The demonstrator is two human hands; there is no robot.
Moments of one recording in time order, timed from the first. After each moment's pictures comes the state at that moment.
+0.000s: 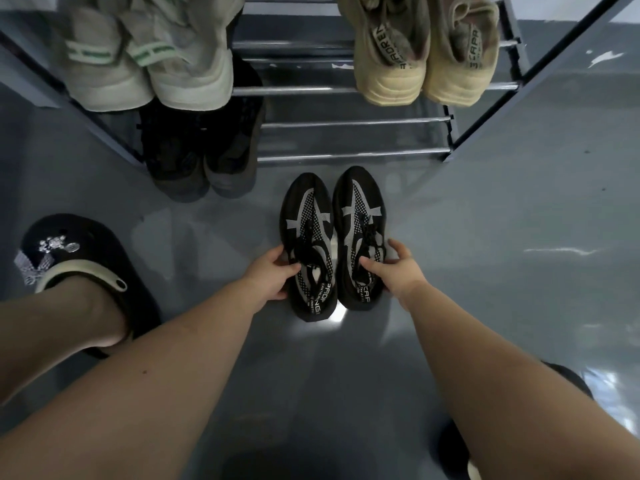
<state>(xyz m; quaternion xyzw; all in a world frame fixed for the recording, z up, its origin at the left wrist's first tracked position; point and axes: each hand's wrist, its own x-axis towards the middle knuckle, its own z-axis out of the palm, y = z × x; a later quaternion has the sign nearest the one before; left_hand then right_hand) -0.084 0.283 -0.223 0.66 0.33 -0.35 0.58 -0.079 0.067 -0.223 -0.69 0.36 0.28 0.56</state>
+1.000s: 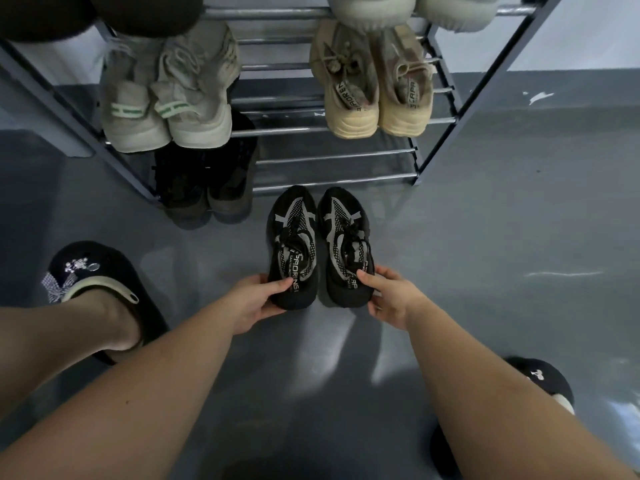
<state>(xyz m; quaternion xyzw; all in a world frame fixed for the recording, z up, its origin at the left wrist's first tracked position) -0.108 0.287 -0.178 0.55 0.34 -0.34 0.68 -0.111 0.058 -0.172 -0.51 0.42 0.30 0.69</state>
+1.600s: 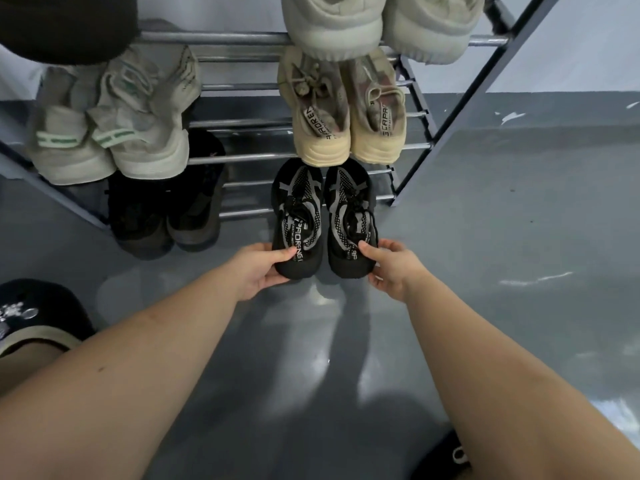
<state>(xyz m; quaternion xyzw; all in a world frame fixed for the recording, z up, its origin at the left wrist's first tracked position) -0.008 0.237 -0.171 0.56 0.28 -0.33 0.71 -0.023 0.021 -0.160 -0.58 0.40 0.20 0.68</state>
